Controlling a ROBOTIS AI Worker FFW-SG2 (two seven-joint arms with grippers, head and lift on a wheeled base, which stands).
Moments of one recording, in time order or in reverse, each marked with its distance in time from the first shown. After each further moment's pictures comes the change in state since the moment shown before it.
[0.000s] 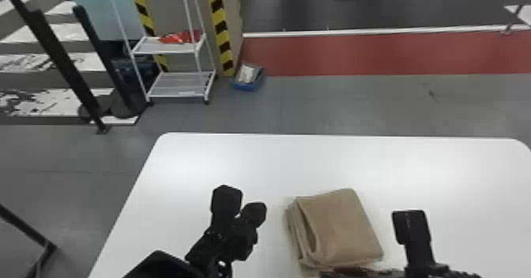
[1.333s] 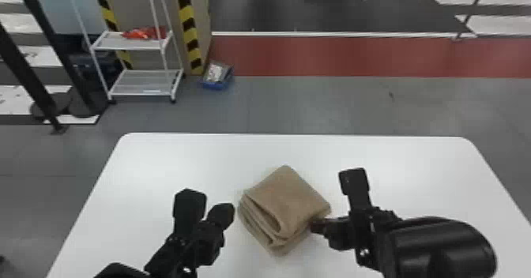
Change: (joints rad) left arm 0.027 0.001 0.004 -0.025 0.004 -0.022 -0.005; right arm -0.343 0.038 0.047 0.492 0.176 -0.221 -0.142
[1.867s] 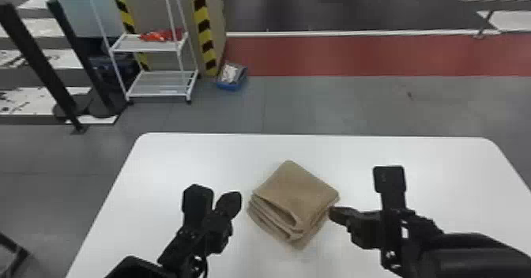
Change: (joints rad) left arm -0.059 0.004 0.011 0.149 -0.002 -0.189 0.006; right arm 0.133 0.019 -0.091 -0.184 -0.037 -0.099 0.031
